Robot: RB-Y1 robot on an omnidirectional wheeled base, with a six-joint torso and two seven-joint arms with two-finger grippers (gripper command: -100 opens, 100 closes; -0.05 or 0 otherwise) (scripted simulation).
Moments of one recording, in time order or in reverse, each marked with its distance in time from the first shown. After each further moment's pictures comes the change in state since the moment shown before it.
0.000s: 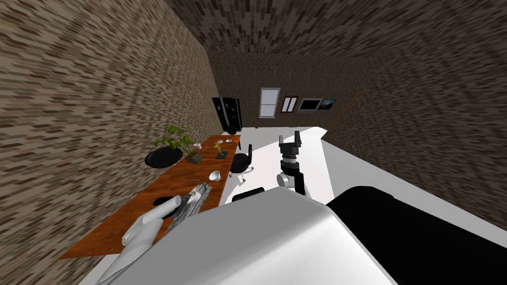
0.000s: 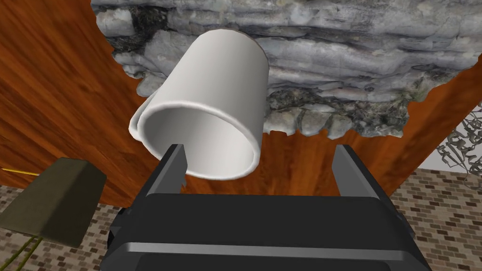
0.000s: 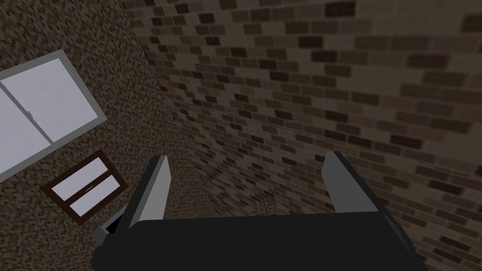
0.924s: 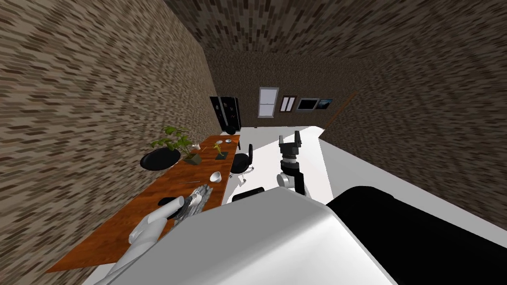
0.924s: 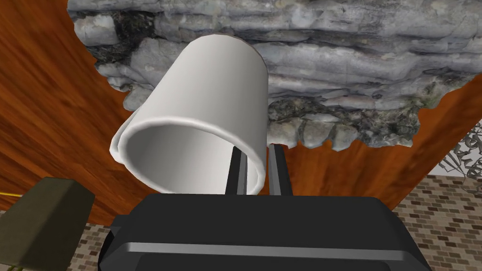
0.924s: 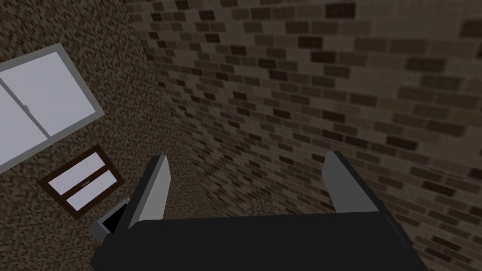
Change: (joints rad) left arm -0.021 -0.015 -0.020 0.075 -0.015 -0.010 0.023; right arm 0.000 0.000 0.000 0.000 0.000 0.000 0.000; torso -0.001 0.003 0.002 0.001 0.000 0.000
